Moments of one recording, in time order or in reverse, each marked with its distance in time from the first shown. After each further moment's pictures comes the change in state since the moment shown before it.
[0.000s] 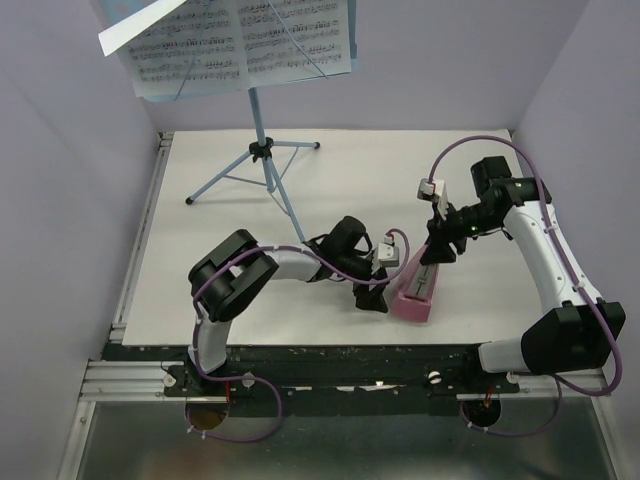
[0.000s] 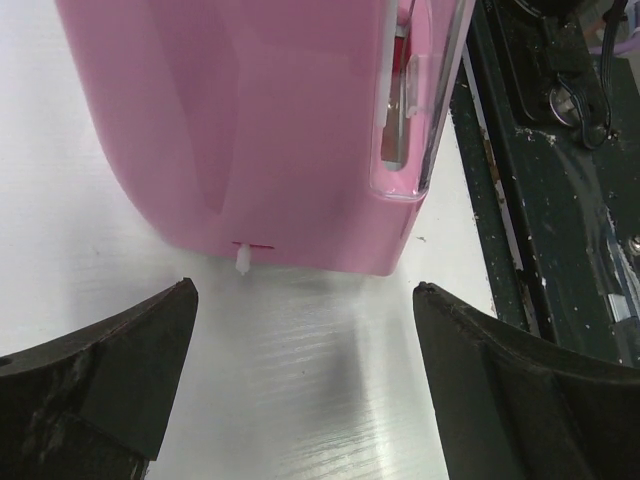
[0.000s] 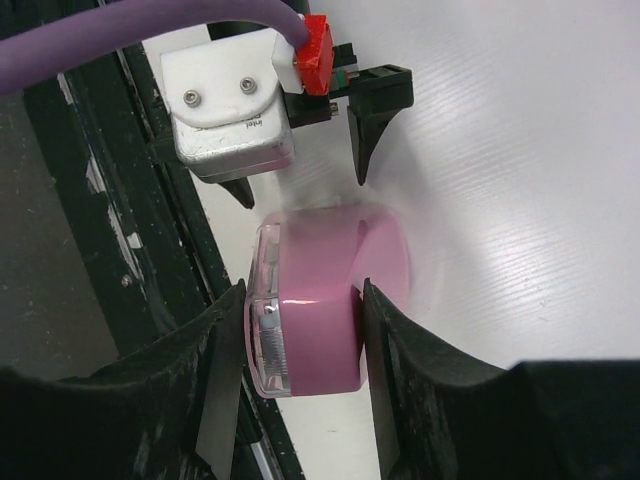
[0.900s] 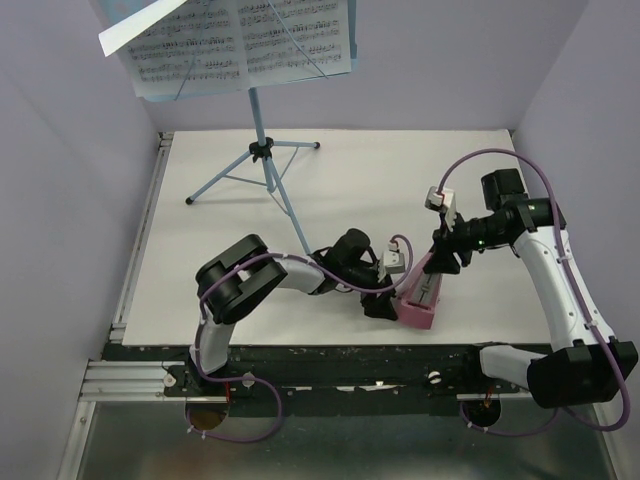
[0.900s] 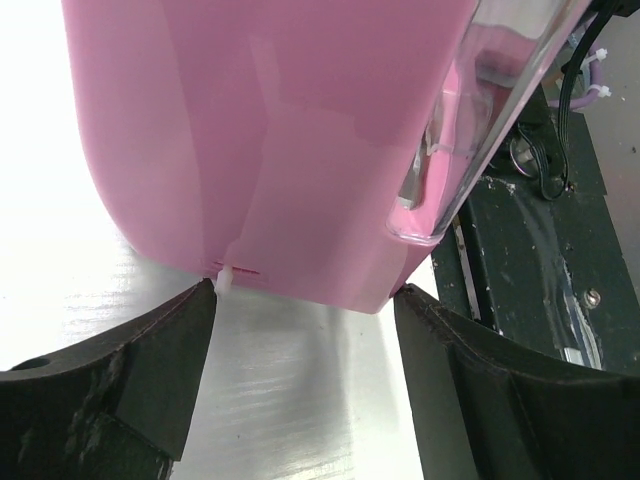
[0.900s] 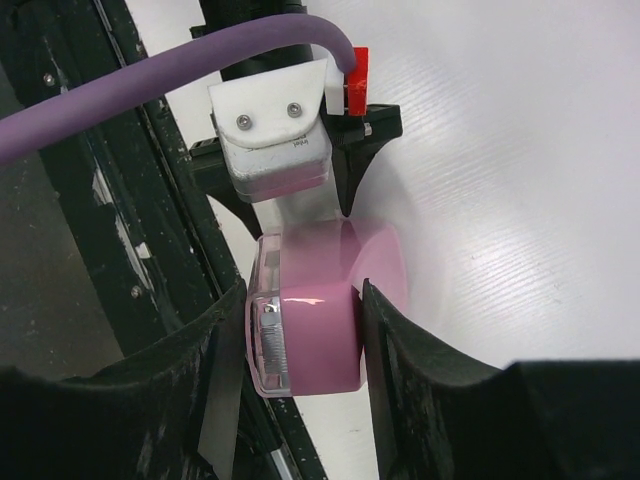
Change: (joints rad) left arm -0.064 0.028 -0.074 0.232 -0.023 -0.219; right arm 0.000 -0.163 -0.088 0.039 -0.002 0.079
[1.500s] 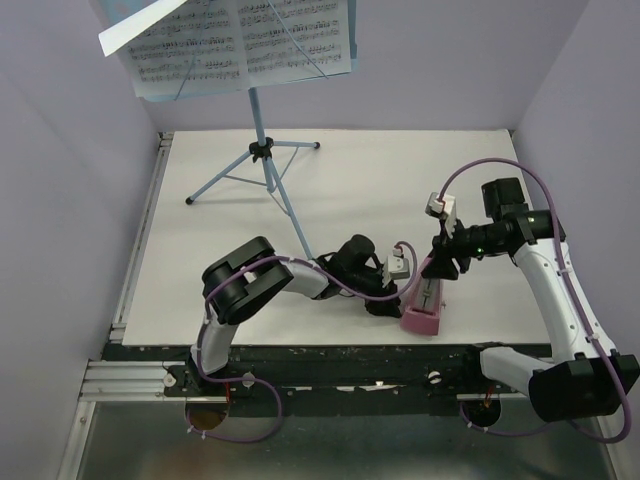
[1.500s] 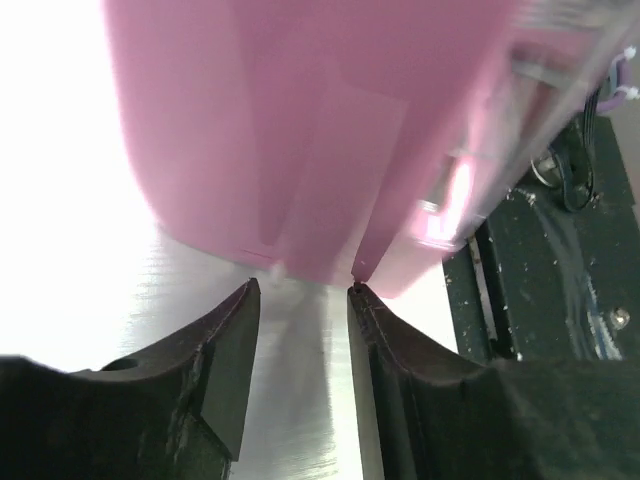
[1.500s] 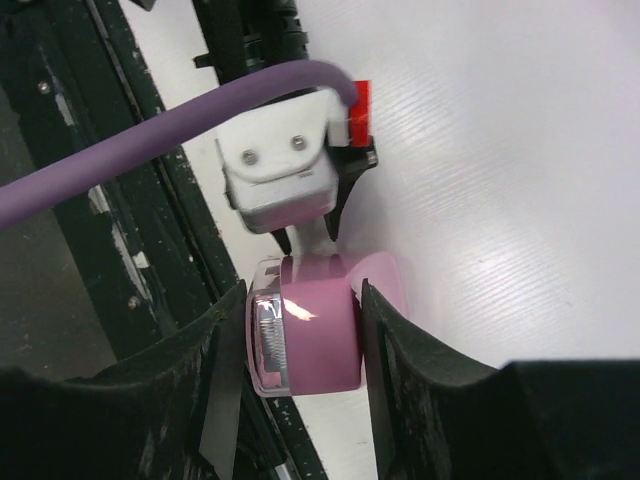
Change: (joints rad) left arm -0.044 0.023 -0.001 0.043 -0.051 -0.009; right arm 0.000 -0.067 -0.090 0.073 0.000 0.018
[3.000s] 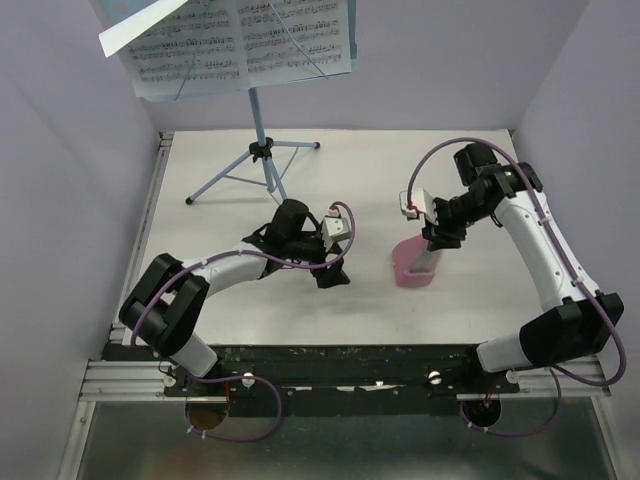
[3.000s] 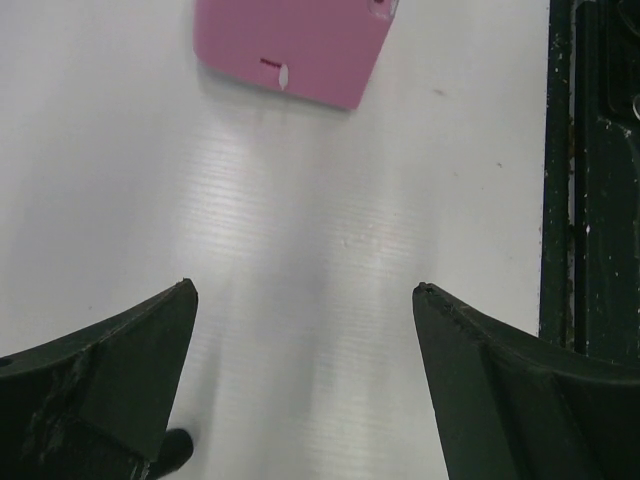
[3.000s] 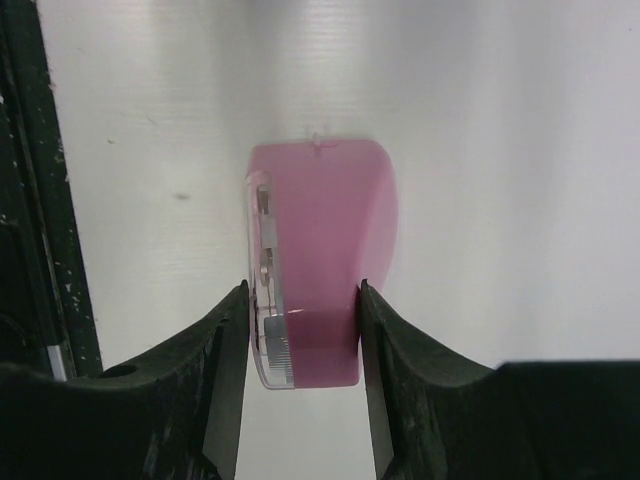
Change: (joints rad) left arm 0.321 -0.424 -0.169 -0.342 -0.047 0.216; right arm 0.134 0.270 0.316 -0.160 0.244 -0.513
